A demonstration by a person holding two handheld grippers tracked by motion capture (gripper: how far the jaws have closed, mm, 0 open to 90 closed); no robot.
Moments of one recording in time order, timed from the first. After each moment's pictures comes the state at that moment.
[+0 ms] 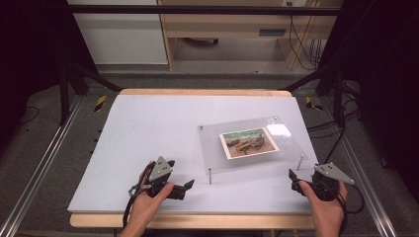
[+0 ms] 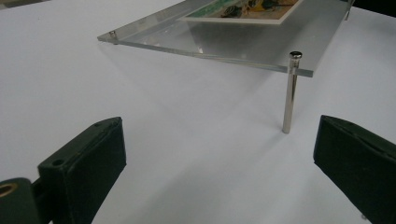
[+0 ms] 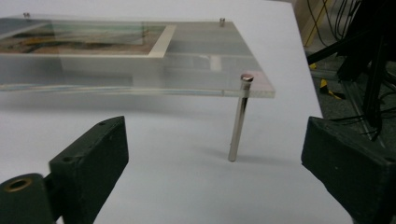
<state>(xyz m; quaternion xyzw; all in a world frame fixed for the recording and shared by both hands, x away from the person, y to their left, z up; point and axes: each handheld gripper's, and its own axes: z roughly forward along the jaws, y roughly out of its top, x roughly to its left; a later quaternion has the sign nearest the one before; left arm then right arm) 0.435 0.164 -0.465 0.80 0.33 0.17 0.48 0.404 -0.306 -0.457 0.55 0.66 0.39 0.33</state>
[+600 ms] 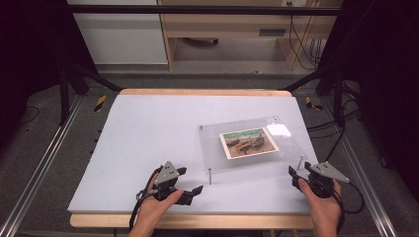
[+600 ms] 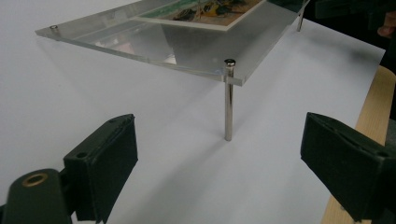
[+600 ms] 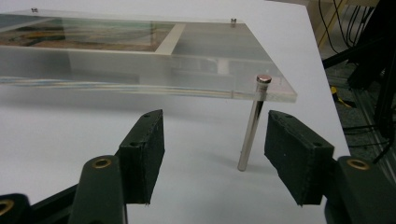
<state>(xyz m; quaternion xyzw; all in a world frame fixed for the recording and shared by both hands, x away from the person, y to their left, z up) 0.421 0.141 -0.464 0.79 0.32 0.11 0.51 0.414 -0.305 -0.467 0.53 0.67 0.40 0.32</state>
